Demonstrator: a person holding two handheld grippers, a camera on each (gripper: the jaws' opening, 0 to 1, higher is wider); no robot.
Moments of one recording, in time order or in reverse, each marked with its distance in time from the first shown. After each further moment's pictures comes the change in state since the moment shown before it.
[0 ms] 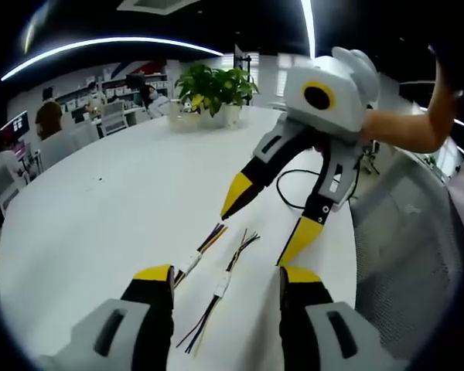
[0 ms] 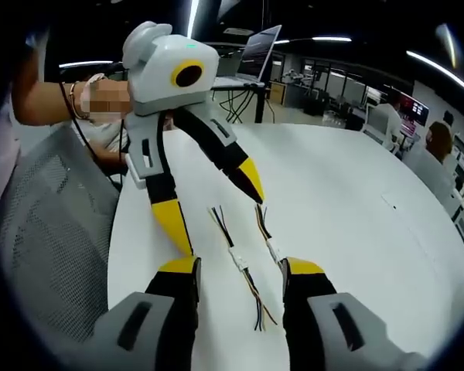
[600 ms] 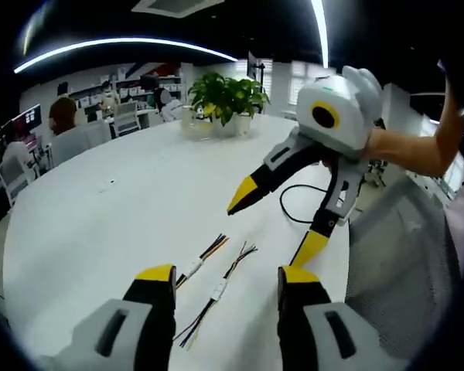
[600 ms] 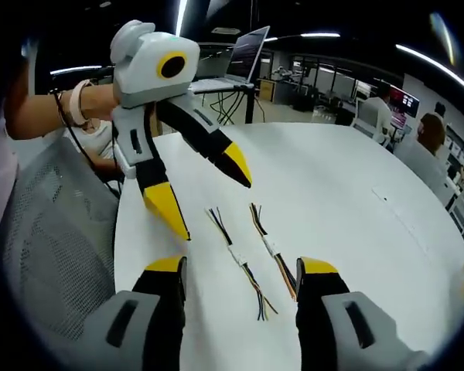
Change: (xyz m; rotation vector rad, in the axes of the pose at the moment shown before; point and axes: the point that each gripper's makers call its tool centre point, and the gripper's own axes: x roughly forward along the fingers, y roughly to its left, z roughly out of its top) left arm -0.022 -0.004 0.020 -0.069 -0.060 0.049; right arm -0.018 0.000 0.000 0.068 0.021 -0.066
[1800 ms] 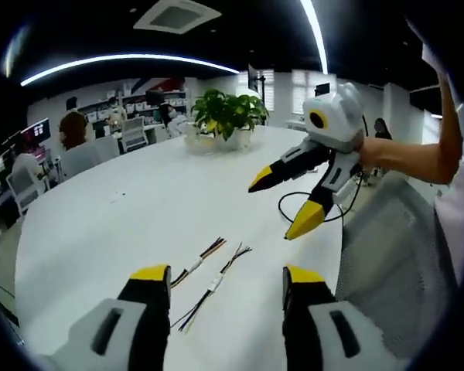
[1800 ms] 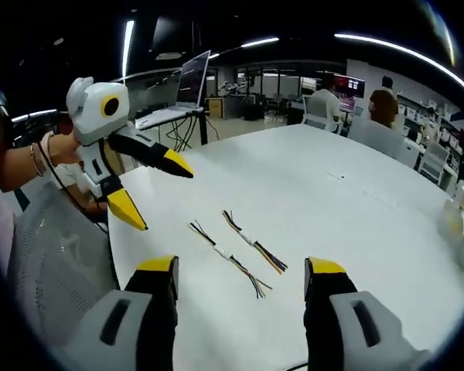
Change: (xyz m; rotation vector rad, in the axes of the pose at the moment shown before) left arm -0.034 -0.017 -0.005 0.001 -0.046 0.037; right arm -0.043 -0.008 -0.008 0.243 -0.128 -0.181
